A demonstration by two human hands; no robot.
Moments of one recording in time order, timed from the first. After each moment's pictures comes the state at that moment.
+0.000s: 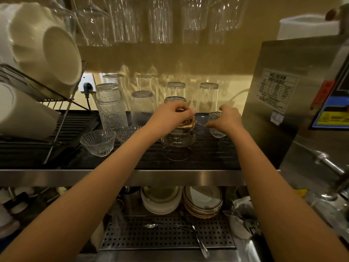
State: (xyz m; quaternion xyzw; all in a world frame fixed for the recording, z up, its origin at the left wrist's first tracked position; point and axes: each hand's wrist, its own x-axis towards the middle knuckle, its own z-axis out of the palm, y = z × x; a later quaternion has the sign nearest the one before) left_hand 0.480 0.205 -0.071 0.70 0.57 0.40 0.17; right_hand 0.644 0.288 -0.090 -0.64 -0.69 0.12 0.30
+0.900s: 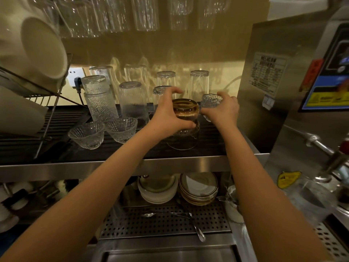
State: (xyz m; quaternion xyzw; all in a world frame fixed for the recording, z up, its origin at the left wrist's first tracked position) left_hand 0.506 0.196 -0.094 0.67 0.53 0.47 0.23; right_hand 0.651 0.273 -0.108 -0.59 -0.60 0.18 0.51
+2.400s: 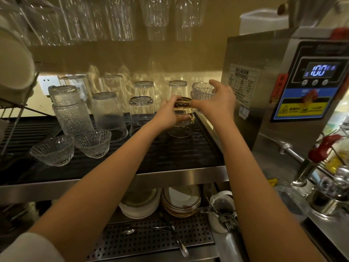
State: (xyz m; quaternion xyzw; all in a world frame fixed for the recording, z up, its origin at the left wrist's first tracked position) left_hand 0.545 0.286 -0.092 0.69 0.56 0.40 0.22; right_hand 0.683 0.260 -0.061 -0.56 -0.62 0.14 0.54
